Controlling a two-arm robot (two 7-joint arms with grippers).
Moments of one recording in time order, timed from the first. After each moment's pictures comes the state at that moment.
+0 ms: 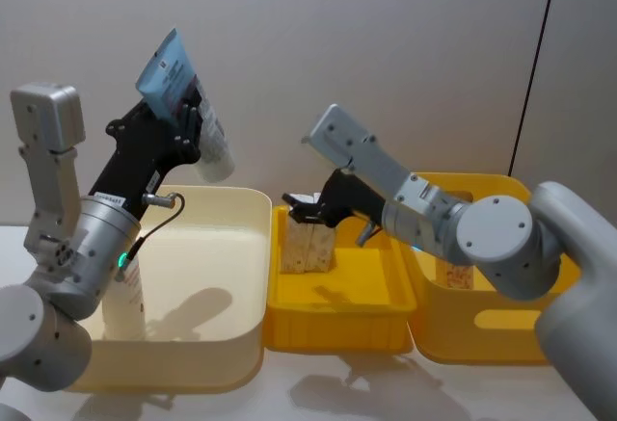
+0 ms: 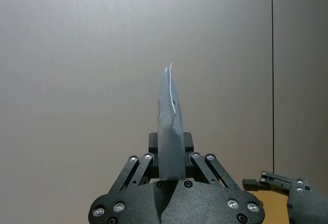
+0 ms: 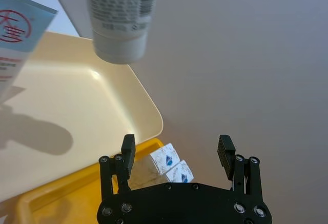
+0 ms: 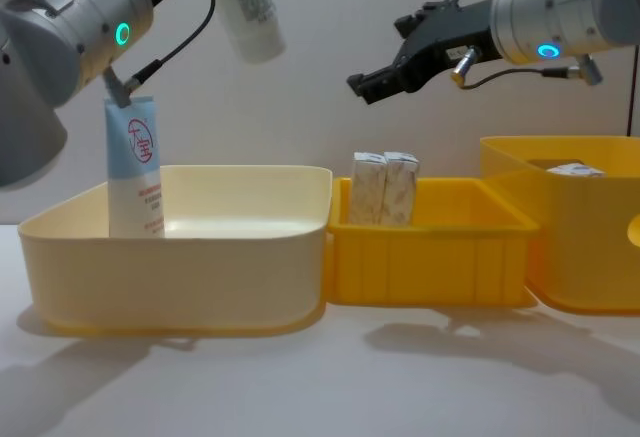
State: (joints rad) left arm -0.58 0.09 0.23 -1.29 -0.35 -0.25 -0.24; right arm 0.88 0.27 -0.64 -1.16 -0.09 0.18 0.38
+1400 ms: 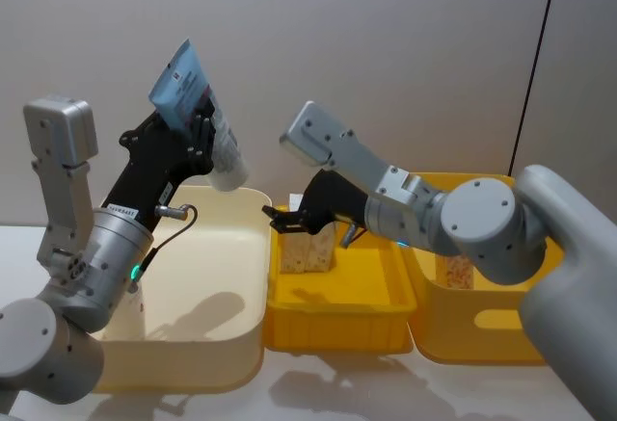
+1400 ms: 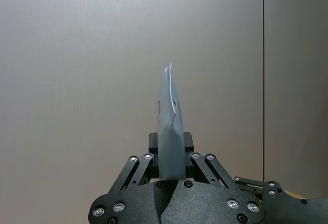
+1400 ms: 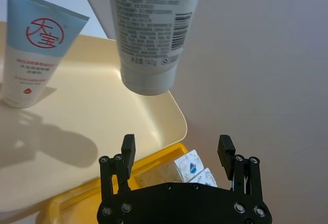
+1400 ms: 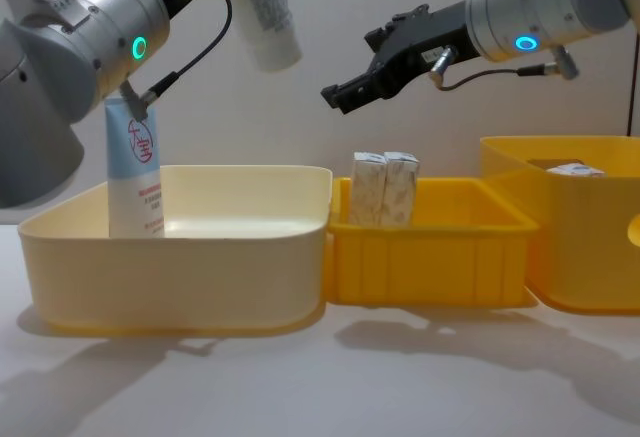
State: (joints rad) left arm -0.55 0.05 0.21 -1.30 -0.32 -0.25 -0.26; right arm 0.91 0.23 -0.64 -1.12 -0.10 0.22 0.49
